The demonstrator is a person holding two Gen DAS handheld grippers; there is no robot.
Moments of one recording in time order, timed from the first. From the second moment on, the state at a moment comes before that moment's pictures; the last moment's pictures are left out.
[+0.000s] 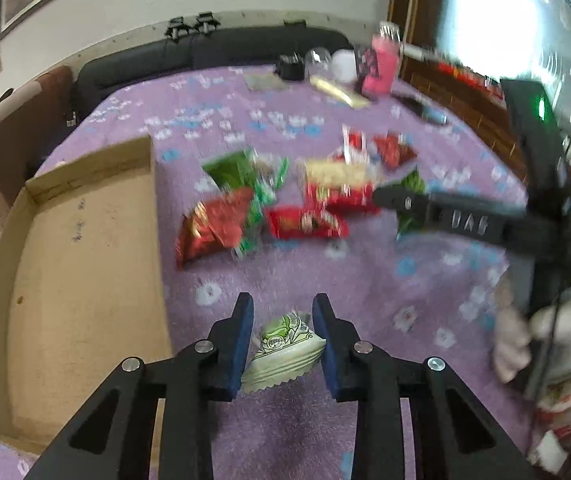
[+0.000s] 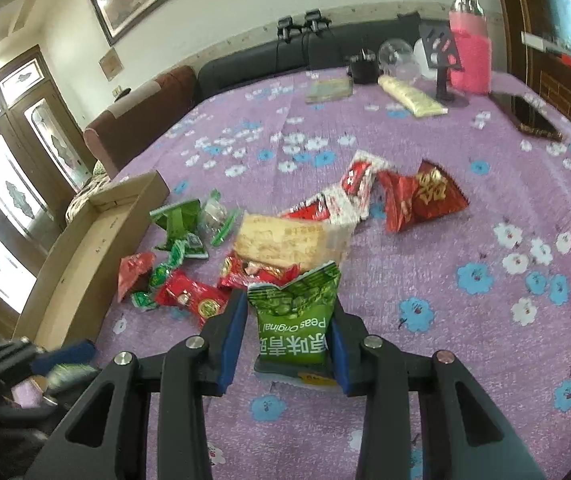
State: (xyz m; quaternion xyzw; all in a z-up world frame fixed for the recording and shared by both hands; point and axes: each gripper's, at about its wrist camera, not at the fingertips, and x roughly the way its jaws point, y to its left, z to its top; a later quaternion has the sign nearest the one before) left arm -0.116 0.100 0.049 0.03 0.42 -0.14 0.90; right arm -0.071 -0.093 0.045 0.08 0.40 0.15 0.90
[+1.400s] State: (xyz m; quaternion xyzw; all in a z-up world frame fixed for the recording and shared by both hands) left arm -0.142 0.334 0.056 -0.16 0.36 0.03 0.92; right arm -0.119 0.197 0.061 -0.06 0.45 0.36 0.82
